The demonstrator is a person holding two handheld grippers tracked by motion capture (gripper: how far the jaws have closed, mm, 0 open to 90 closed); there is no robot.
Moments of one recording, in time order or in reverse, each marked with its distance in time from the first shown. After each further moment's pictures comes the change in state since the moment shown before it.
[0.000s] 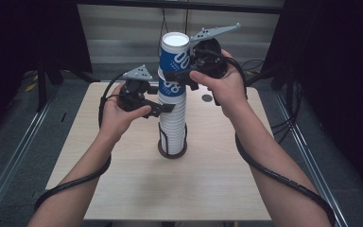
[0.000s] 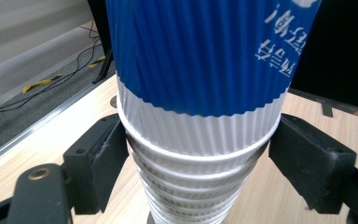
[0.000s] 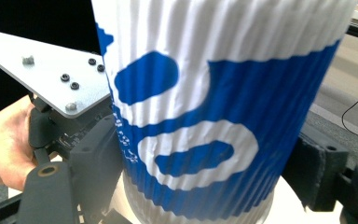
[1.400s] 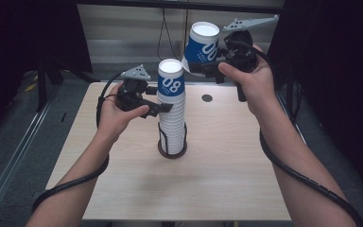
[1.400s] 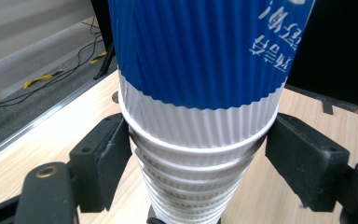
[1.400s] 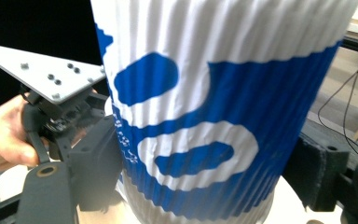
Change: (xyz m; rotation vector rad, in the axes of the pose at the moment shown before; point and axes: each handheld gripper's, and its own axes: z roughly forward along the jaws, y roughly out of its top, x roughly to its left) left arm 0.001 -0.001 -0.005 0.016 0.002 -0.019; right arm -0.026 -0.003 -0.053 -0.036 -0.064 0.039
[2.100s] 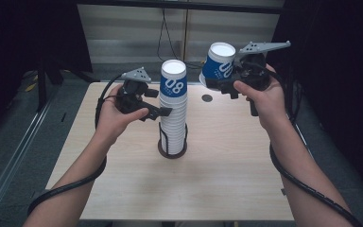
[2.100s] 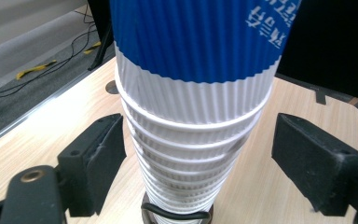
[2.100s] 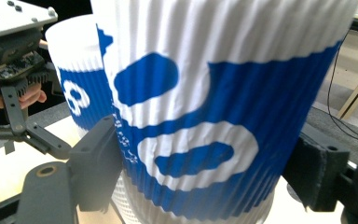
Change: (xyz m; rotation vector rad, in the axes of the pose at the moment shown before) left arm -0.005 -0.001 -0.003 0.043 -0.016 0.002; right arm -0.024 -0.054 -0.013 0.024 -0.051 0.040
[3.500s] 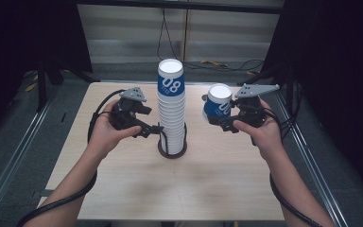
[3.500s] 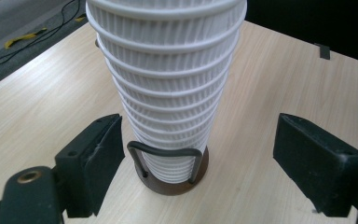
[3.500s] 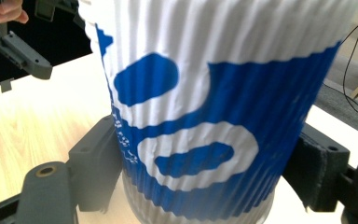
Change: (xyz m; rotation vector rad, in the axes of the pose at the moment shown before) left arm -0.006 -0.043 0.000 0.118 -0.012 0.005; right arm 0.009 -0.090 0.010 0.093 0.036 -0.051
